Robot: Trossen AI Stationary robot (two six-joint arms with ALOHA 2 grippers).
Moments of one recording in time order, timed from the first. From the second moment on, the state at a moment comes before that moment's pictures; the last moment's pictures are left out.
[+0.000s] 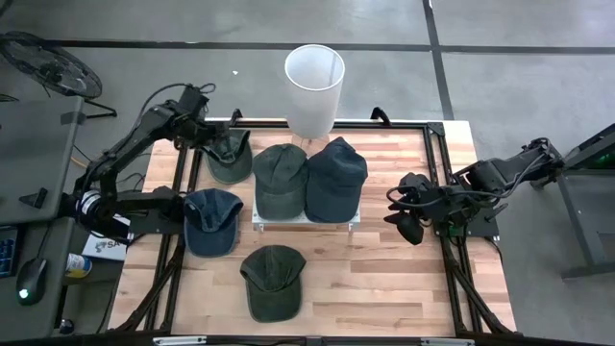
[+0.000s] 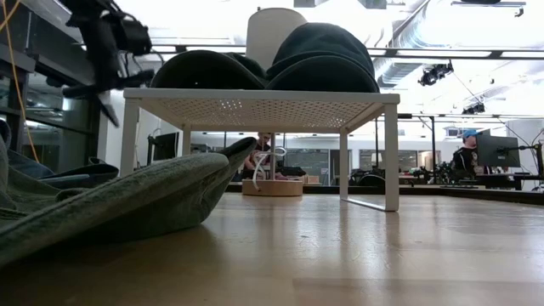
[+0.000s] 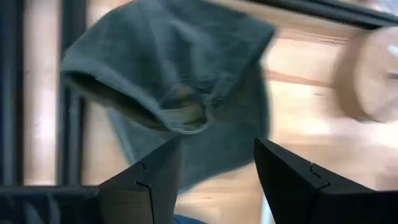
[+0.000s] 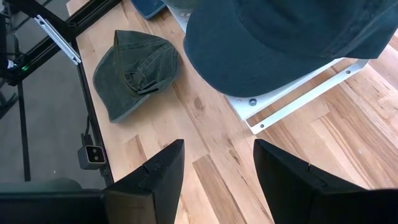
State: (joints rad) left arm 1.07 1.10 0.97 -1.00 0.07 -0.65; right arm 0.42 1.06 1.25 -1.04 0.28 0.93
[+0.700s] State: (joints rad) left arm 1.07 1.10 0.62 -0.88 -0.01 -0.79; right arm 0.42 1.06 1.25 -1.03 0.28 0.92
